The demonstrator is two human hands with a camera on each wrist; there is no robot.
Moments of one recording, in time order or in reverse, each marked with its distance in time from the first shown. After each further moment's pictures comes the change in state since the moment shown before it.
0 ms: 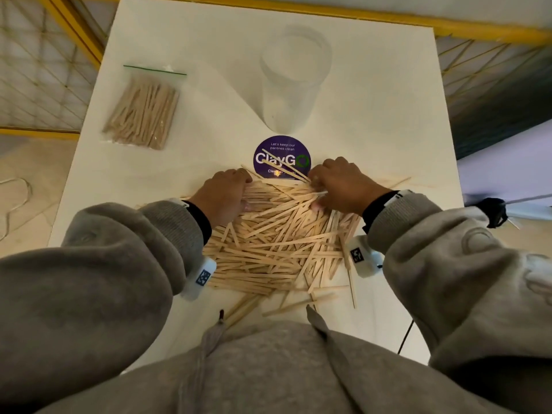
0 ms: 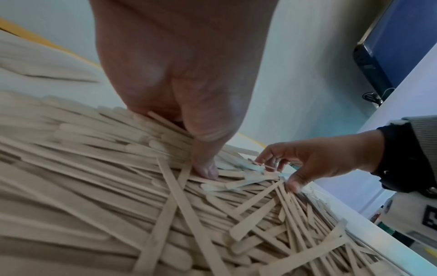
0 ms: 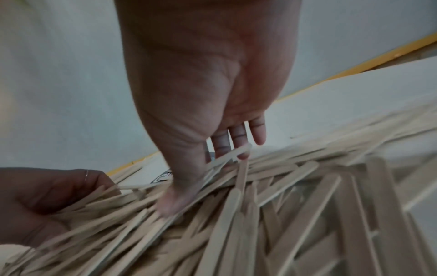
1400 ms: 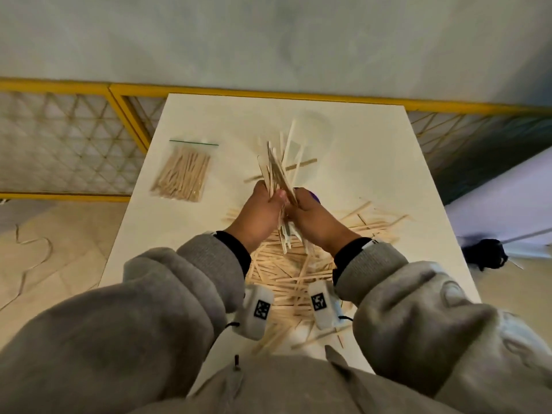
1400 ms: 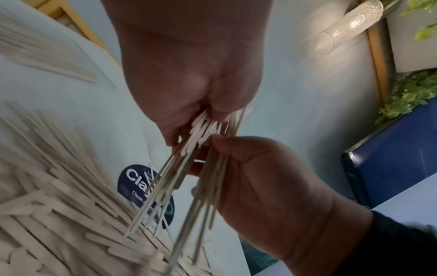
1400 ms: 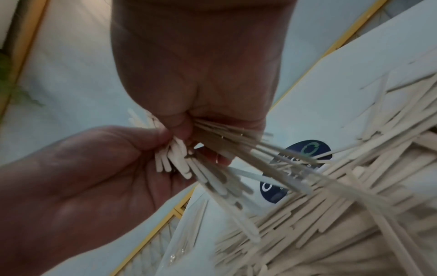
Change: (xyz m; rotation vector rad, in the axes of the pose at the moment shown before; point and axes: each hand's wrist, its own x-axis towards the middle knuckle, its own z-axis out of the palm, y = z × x) left_hand -0.034 0.054 -0.062 -1.066 0.250 -0.025; right_hand -0.017 -0.123 -0.041 1.110 0.248 0.012
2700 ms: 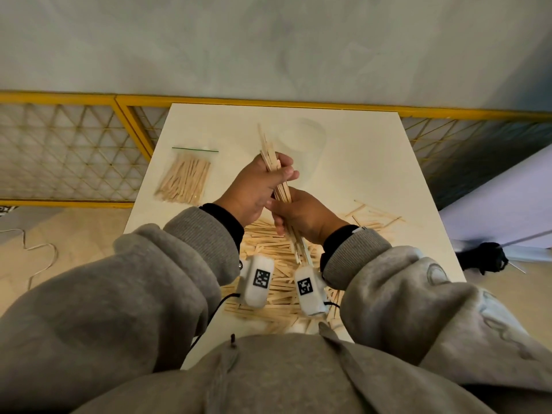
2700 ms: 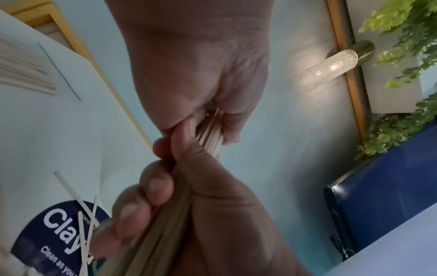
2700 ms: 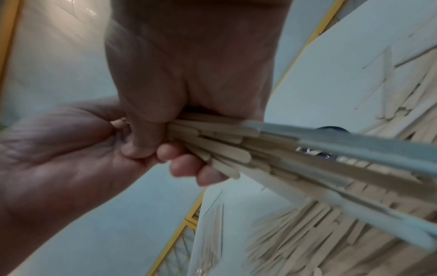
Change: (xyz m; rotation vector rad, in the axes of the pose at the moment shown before) left_hand 0.006 0.059 -0.006 -0.285 -0.114 0.033; right_hand -0.007 -0.028 -0.005 0.208 -0.166 0.028
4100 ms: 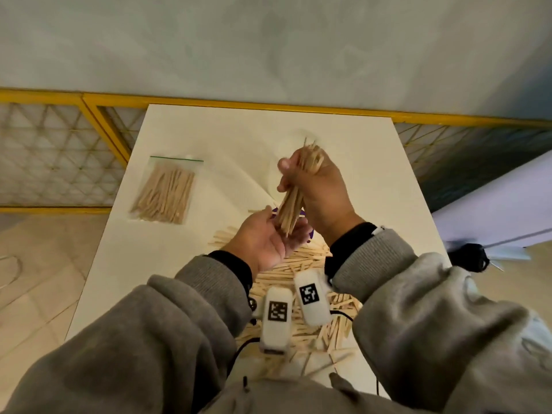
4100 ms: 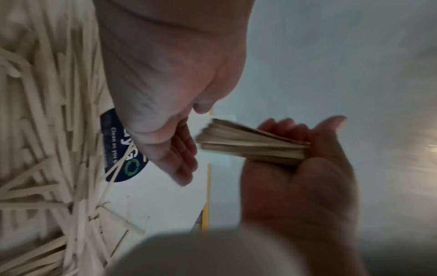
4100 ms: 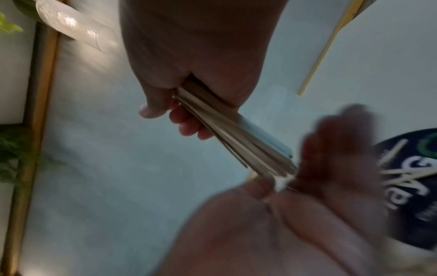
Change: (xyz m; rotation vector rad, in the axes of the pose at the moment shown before) left_hand 0.027 -0.055 0.003 -0.663 0.106 -0.686; right_hand 0.037 -0.042 -0.027 0.204 0.448 -0.316
